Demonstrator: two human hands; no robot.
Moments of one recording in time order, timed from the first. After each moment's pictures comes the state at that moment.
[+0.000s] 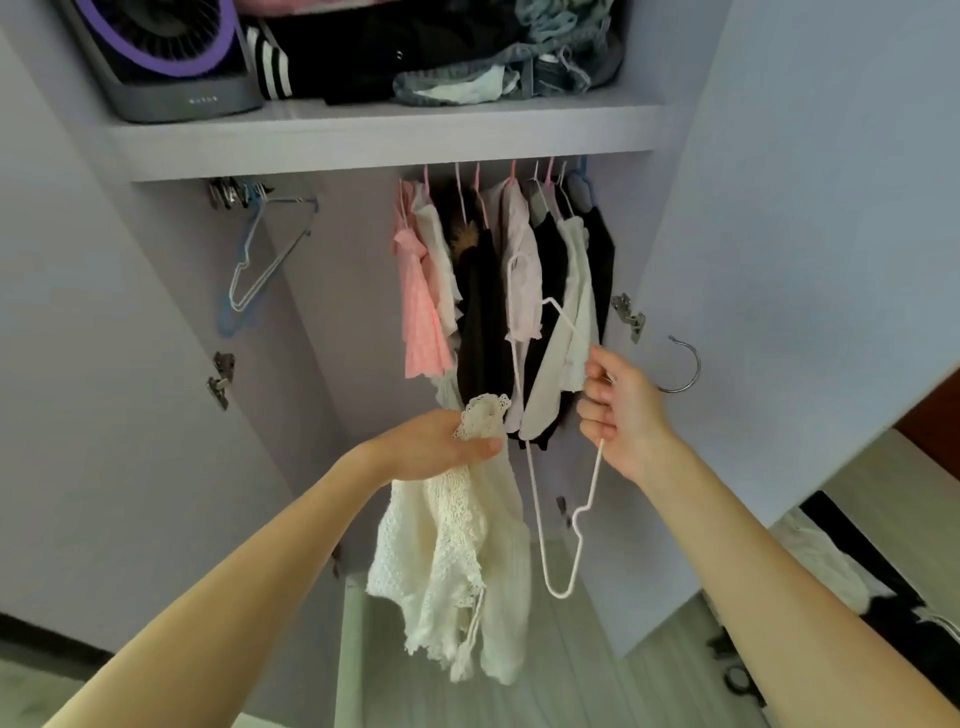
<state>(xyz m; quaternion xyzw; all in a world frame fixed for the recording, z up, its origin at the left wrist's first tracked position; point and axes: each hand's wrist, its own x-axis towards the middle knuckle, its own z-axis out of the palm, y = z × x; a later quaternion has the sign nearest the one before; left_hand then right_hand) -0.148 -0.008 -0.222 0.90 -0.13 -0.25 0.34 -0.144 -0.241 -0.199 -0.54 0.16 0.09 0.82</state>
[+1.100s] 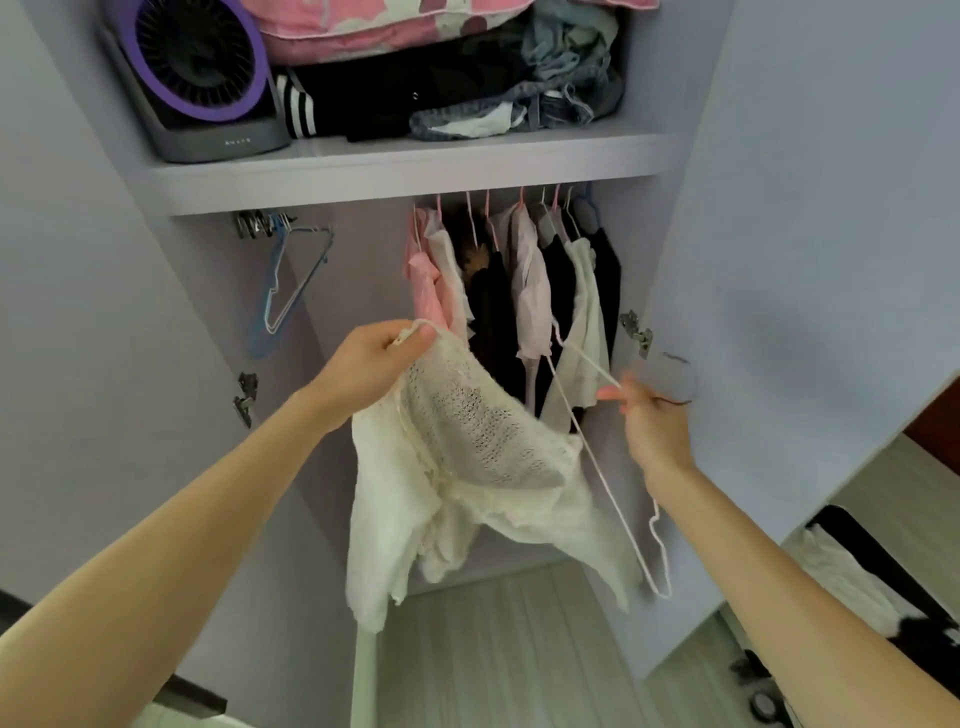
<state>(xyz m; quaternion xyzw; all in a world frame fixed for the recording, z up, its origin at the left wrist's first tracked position) -0.134 0.041 -0.148 0.88 -0.07 0.02 0.47 -0.150 -0.255 -0.220 -0.74 0.17 -0.09 0.64</state>
